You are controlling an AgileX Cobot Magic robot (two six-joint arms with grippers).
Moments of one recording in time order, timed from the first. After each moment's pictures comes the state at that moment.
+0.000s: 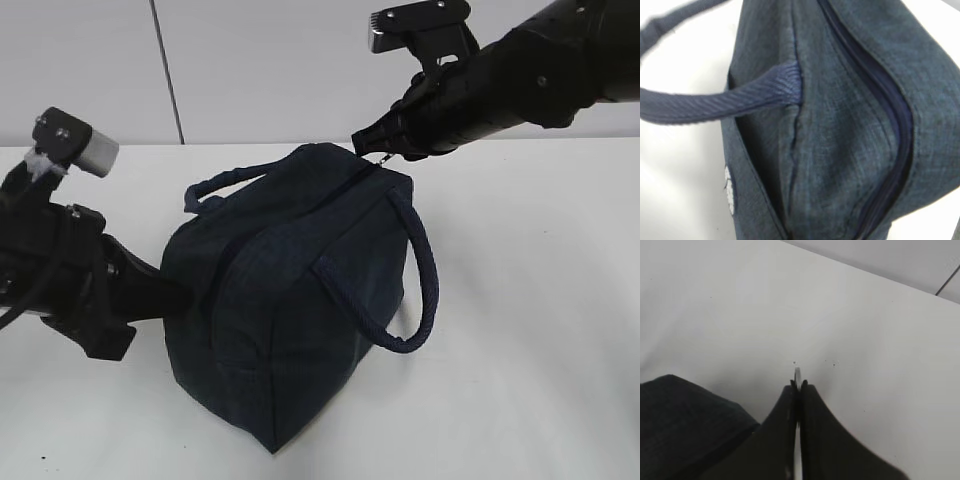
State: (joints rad) left arm -0.31 1.36 -0.67 -1.11 0.61 1.39; right arm 0.39 1.79 -1.29 -0.27 0.29 0.23
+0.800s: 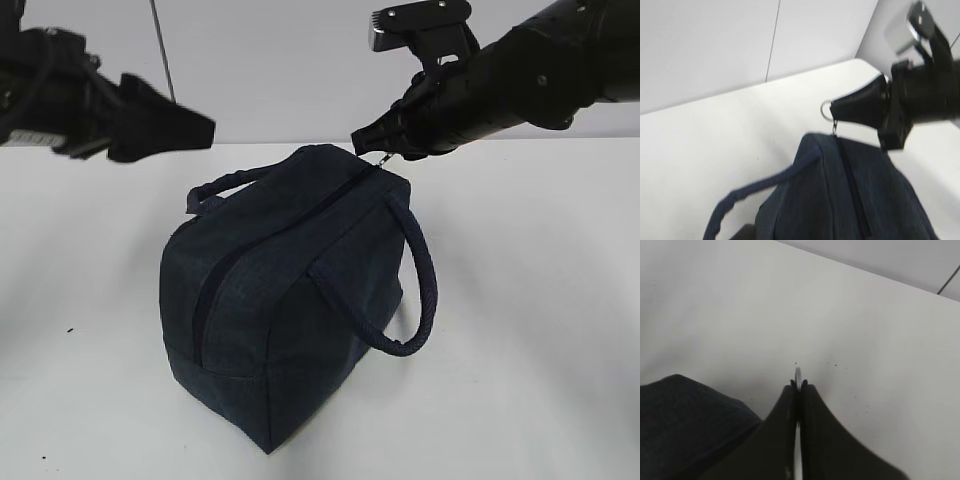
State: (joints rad) left arm -0.27 1.39 -0.97 -1.15 0.62 1.20; right arm 0.39 1.79 -1.29 -0.25 0.29 0.22
